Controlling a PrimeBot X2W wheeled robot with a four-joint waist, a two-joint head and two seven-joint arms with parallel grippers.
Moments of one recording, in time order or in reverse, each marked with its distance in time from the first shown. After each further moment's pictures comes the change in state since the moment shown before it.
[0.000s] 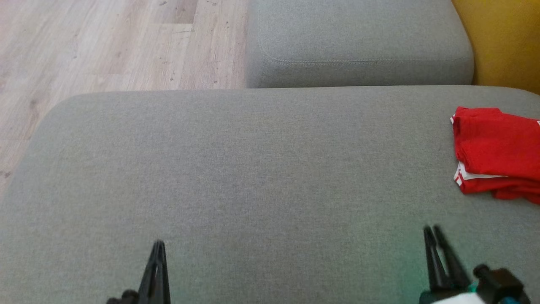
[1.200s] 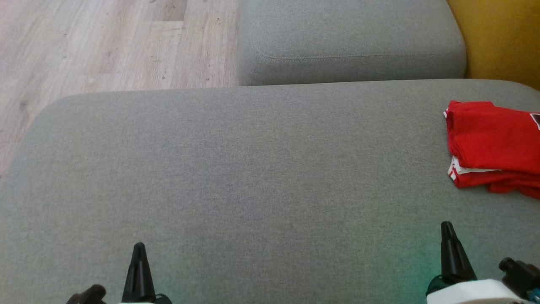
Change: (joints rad) left arm -0.037 0.007 0.032 0.057 -0.401 -0.042 0.076; right arm -0.038 -0.001 -0.011 0.055 0.406 0.000 0.075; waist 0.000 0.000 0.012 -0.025
